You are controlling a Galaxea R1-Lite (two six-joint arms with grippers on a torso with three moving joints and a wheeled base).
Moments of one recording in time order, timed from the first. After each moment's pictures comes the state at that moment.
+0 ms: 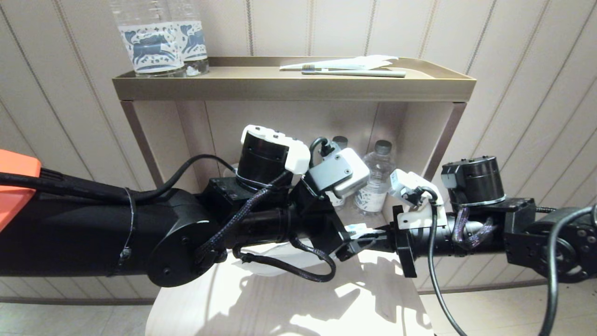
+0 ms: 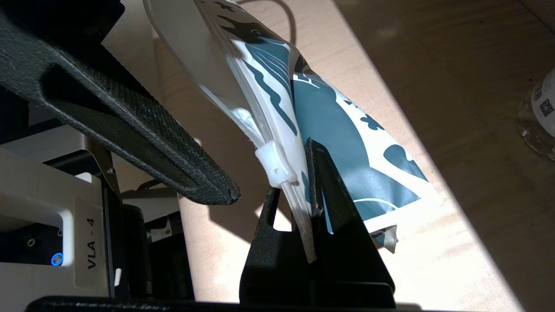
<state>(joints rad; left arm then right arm) -0.88 1.89 -1.19 -0.36 -0.20 0.41 0.36 1.70 -0.82 -0.38 0.79 -0.34</state>
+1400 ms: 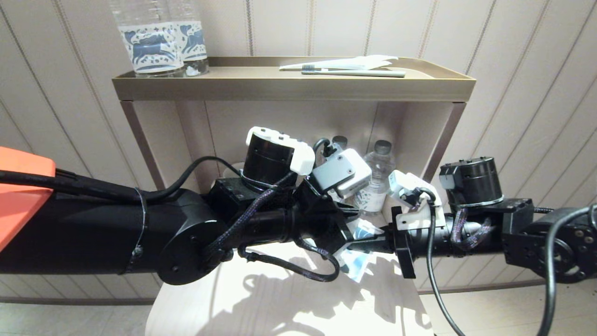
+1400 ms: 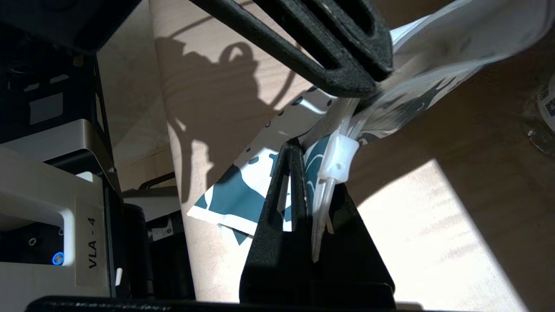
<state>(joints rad) -0.89 1.91 -1.21 -0.36 -0.20 0.38 0.37 1.71 -0.82 -0.38 0.79 -0.34</state>
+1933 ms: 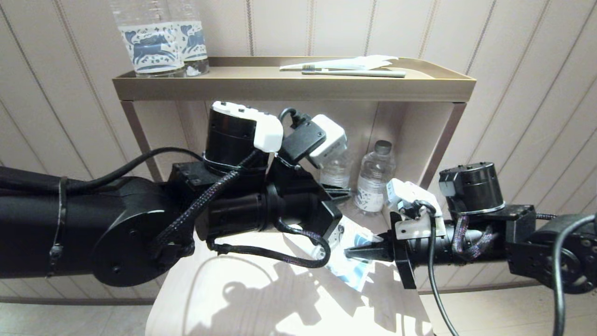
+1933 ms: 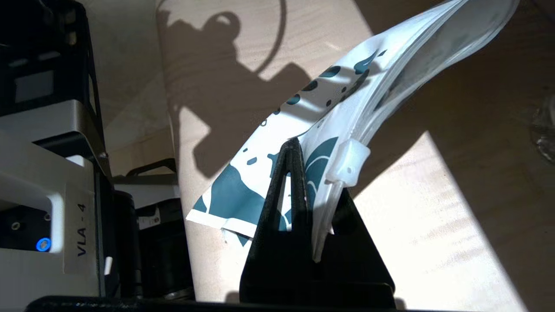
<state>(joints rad) -0.86 1.79 -1.16 -0.37 -0.19 0.22 0.40 1.68 -0.78 -0.39 0.74 -0.41</state>
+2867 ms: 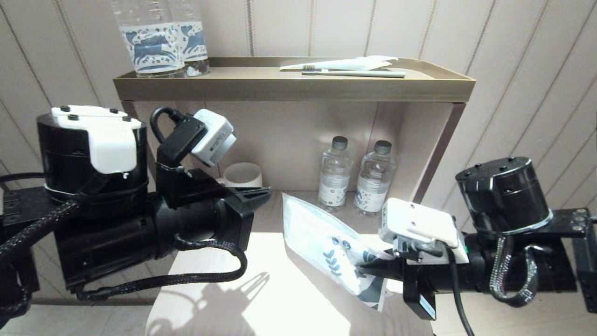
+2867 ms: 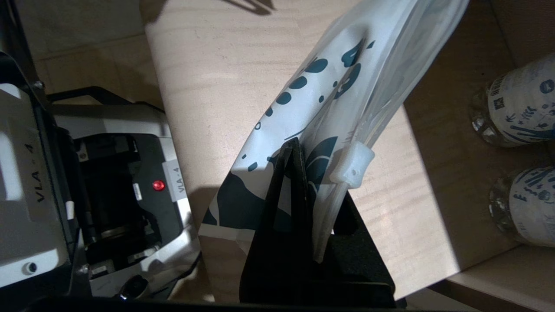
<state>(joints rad) -0.79 1.47 -0.84 -0.37 0.00 0.04 0.62 1.49 -0.84 -0.09 0.31 -0.56</state>
